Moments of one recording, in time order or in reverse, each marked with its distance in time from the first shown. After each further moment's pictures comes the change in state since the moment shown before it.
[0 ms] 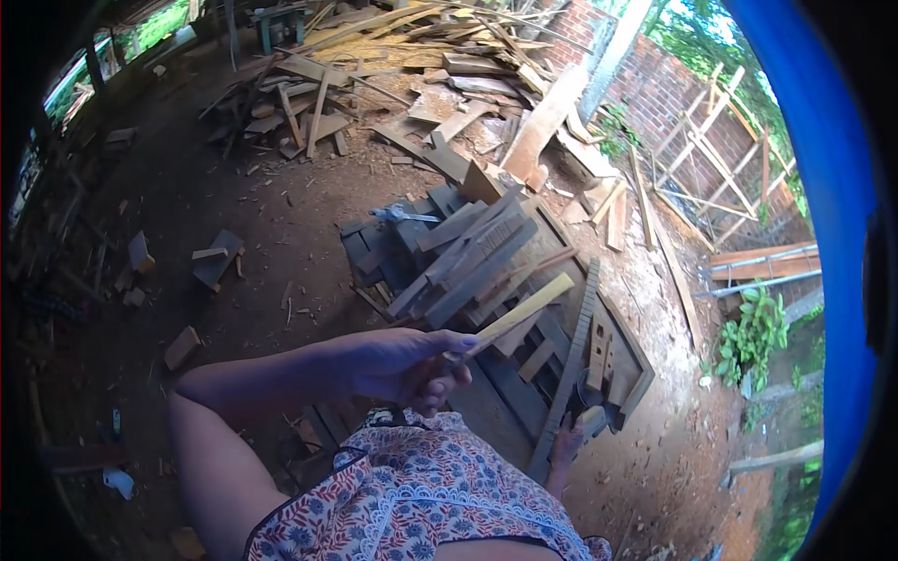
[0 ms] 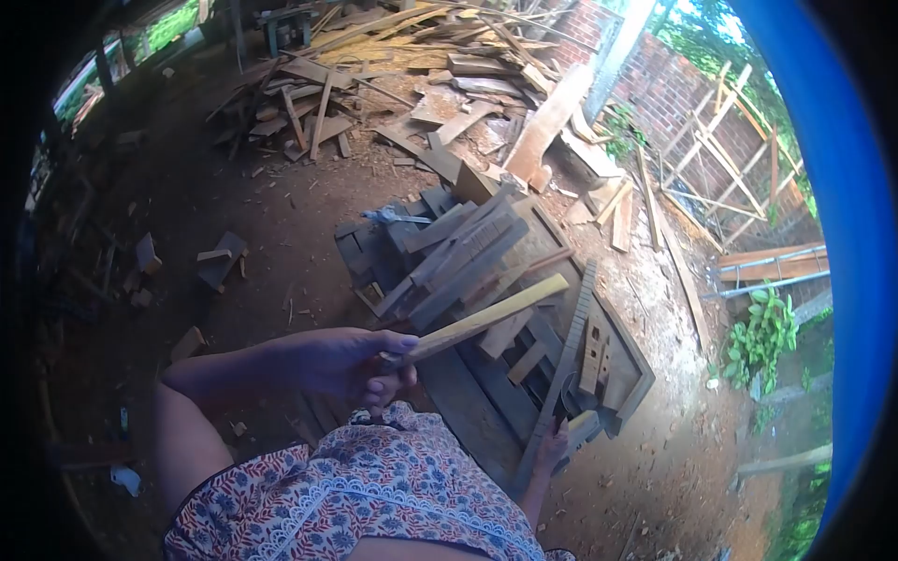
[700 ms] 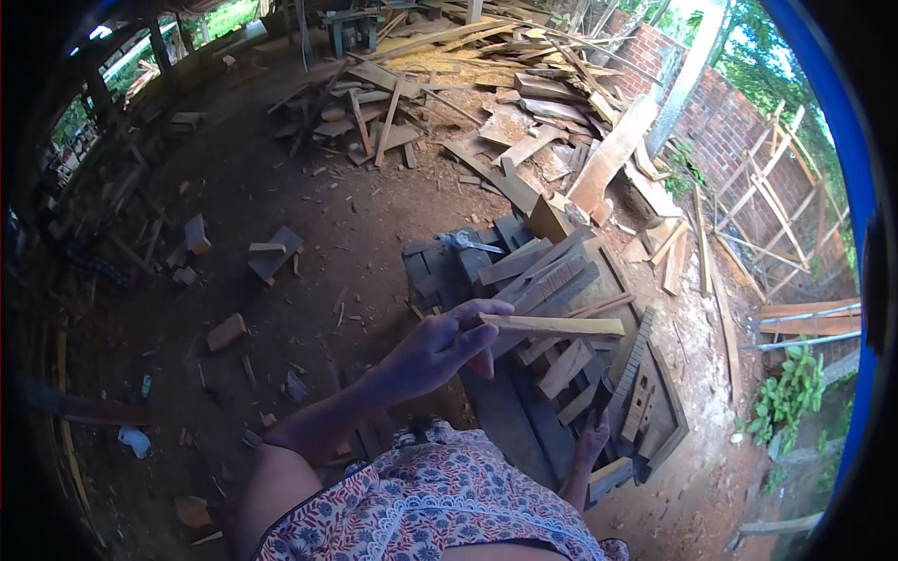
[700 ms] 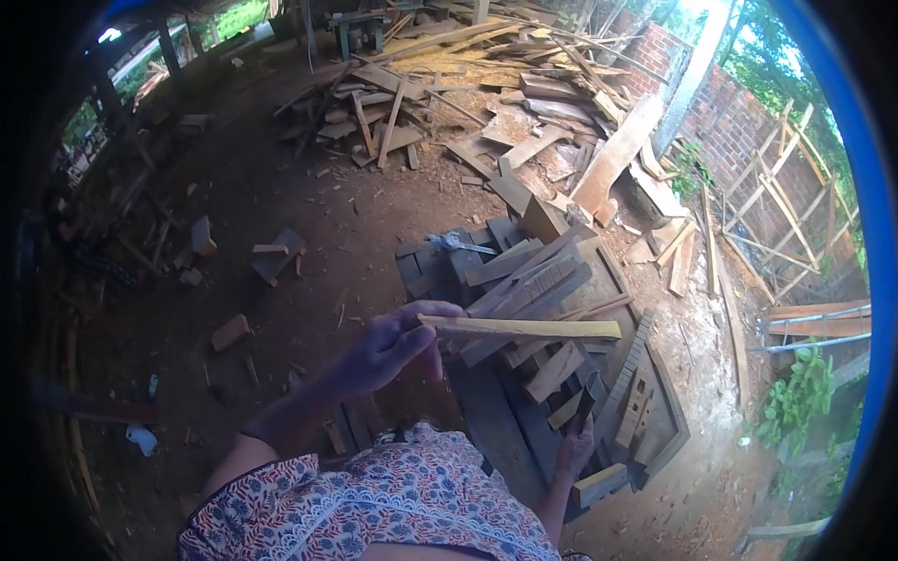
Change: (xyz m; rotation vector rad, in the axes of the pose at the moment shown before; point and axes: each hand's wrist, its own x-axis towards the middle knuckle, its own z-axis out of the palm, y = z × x) left_hand -0.006 0.023 -0.026 0.705 0.499 0.874; right_hand 0.053 -0.124 0.050 0.211 -0.167 -0.173
